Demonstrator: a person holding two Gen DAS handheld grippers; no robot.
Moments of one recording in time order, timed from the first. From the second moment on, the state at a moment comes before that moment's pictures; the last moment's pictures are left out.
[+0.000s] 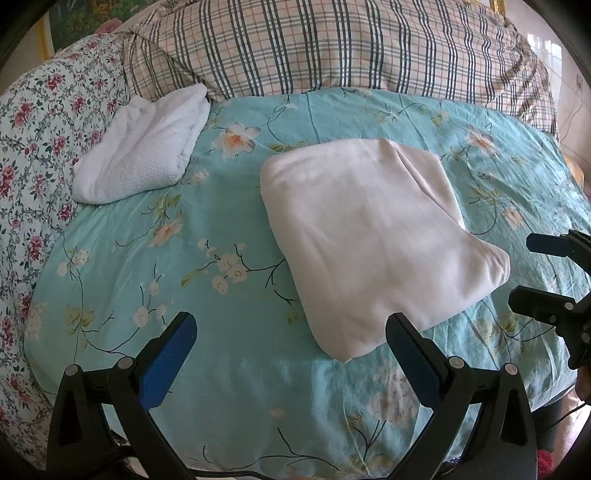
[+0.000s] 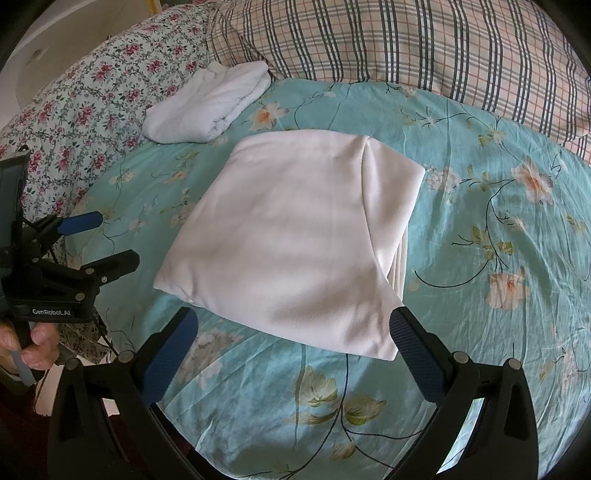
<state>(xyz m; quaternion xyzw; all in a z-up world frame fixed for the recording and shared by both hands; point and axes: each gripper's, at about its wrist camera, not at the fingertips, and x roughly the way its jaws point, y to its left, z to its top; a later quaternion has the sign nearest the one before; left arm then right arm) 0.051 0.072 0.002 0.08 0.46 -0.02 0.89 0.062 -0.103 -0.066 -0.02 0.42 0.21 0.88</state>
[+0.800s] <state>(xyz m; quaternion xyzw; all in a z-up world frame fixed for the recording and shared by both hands) 0.049 0.070 0.004 0.08 0.46 -0.01 0.89 0.060 -0.102 -0.059 -0.02 0.41 0.21 0.88</state>
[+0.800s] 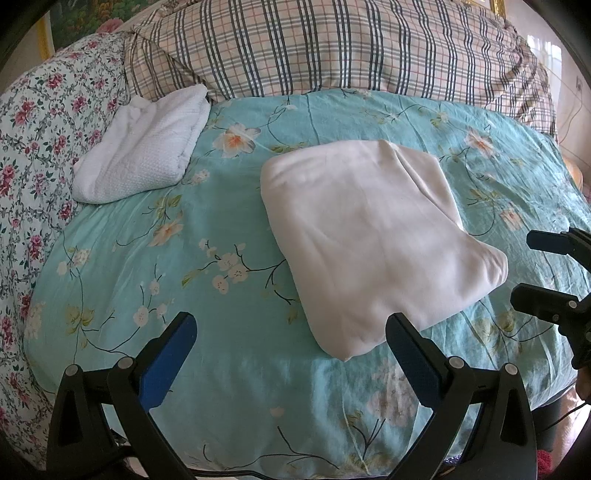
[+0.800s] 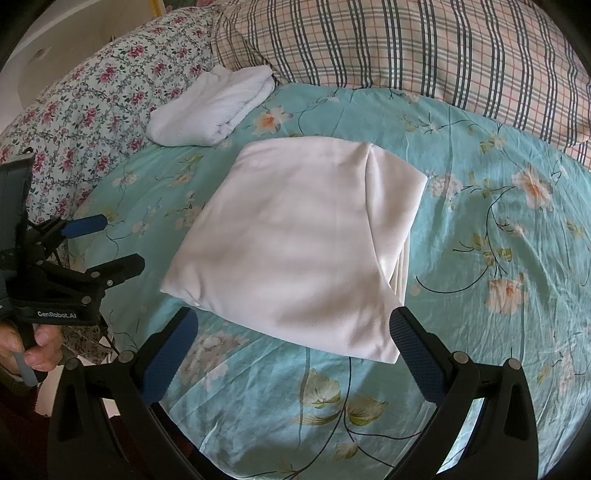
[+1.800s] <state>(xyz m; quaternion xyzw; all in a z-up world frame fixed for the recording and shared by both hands) 0.048 0.067 0.006 0.07 0.46 -0.02 0.88 0.064 -0.102 -0.053 -0.02 0.41 0.22 0.88</state>
